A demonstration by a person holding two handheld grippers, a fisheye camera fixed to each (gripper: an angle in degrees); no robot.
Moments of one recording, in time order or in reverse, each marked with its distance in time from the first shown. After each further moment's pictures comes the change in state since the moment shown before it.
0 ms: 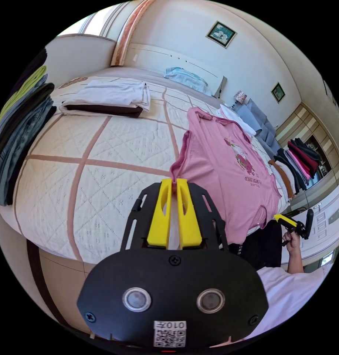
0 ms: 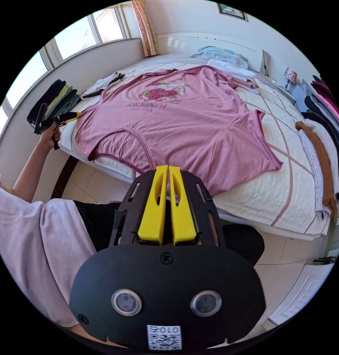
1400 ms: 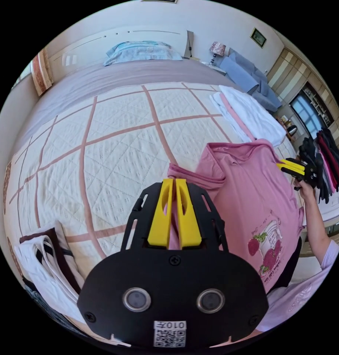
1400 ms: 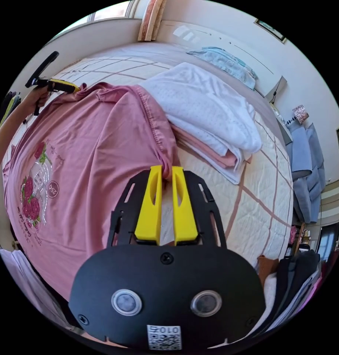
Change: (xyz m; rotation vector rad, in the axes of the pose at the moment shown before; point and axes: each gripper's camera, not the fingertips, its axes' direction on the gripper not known) left arm 0.113 -0.427 0.275 -0.219 0.098 0.357; right arm 0.133 -0.430 0.165 -0.076 0.243 -0.177
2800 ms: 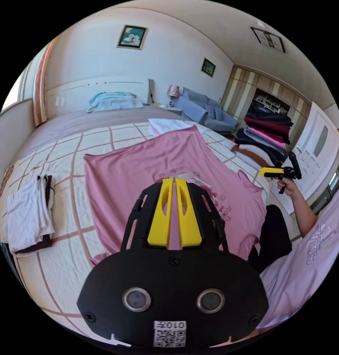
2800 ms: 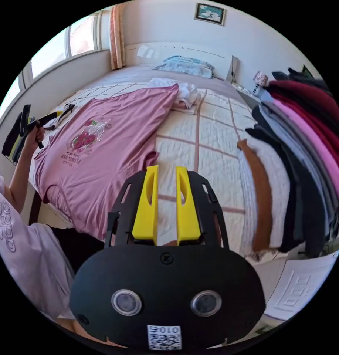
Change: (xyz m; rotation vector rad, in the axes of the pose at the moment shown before) left arm 0.207 0.206 -0.069 0.229 0.092 0.182; right arm 0.011 0.407 -0.134 0.062 -0.094 0.352
